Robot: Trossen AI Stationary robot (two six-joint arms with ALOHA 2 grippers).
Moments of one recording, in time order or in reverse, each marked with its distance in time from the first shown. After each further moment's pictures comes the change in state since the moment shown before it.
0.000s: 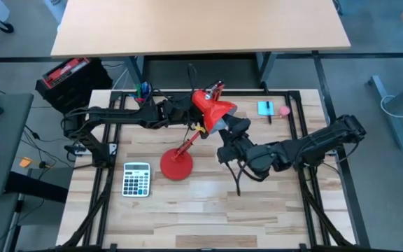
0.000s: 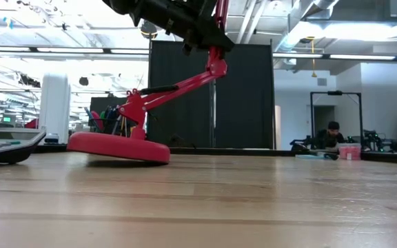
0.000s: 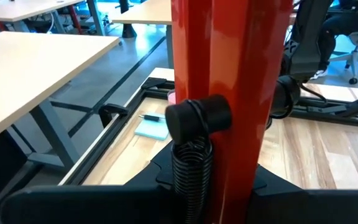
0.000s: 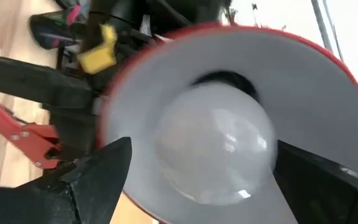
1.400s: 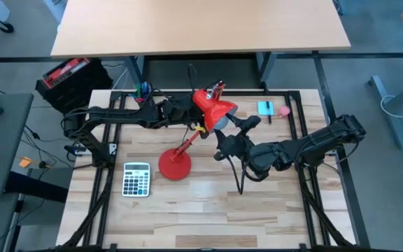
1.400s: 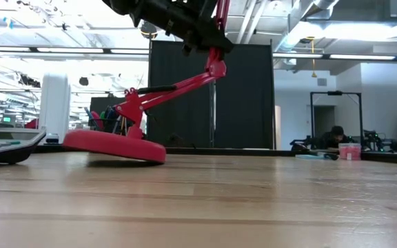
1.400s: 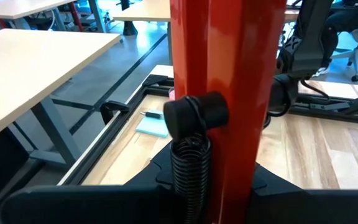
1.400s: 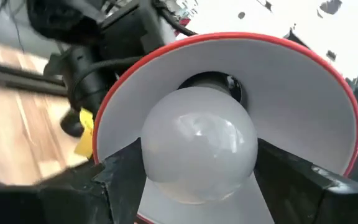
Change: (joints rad) left arm -0.002 0.001 0.000 -0.009 -0.005 0.000; right arm -0.010 -0.001 -0.001 0.094 0.016 0.671
